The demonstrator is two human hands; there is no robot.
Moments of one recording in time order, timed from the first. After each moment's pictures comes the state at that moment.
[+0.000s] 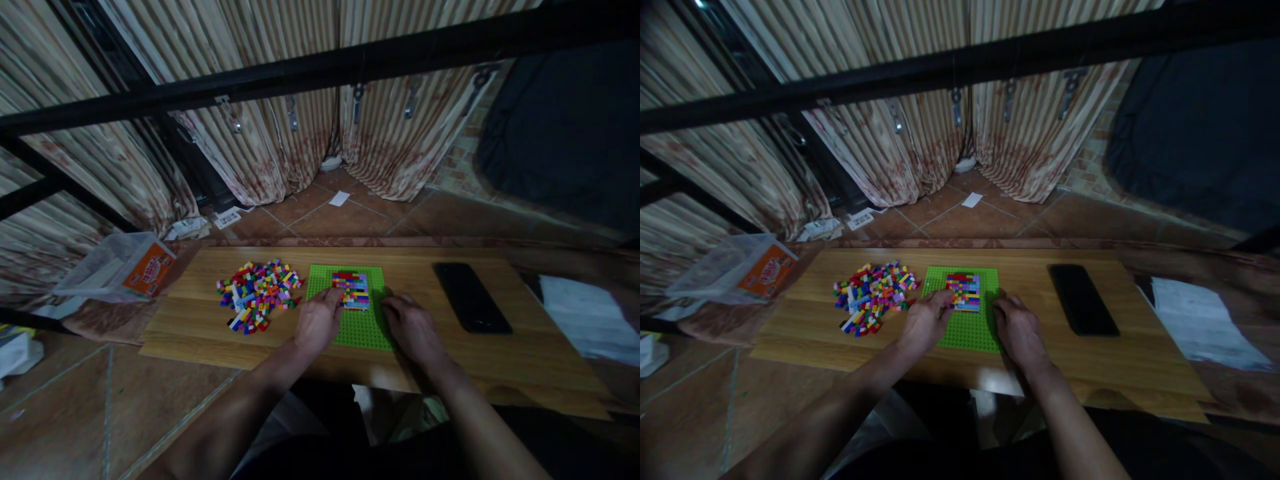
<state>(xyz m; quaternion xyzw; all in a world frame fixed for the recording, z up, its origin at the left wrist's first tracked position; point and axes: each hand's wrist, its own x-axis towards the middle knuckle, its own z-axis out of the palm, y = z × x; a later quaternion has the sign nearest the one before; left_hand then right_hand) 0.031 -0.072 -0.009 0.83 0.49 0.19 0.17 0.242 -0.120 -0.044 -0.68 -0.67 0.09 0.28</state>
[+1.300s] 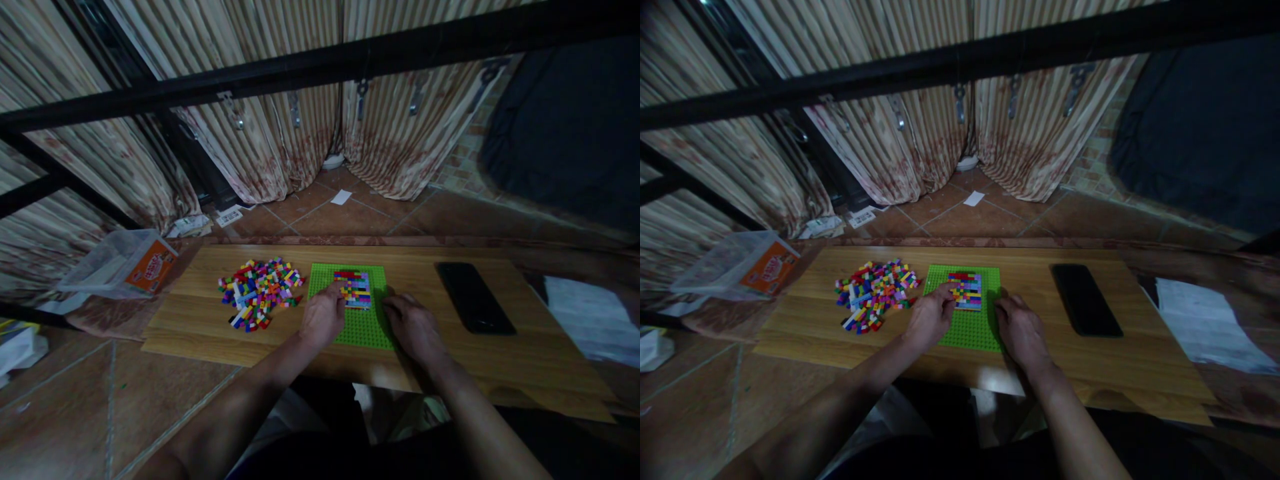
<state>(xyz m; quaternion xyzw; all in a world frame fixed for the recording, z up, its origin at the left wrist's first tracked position) 0.039 -0.065 -0.008 0.81 0.50 0.21 0.20 0.245 -0.118 -0.050 -0.68 -0.67 0.08 0.27</state>
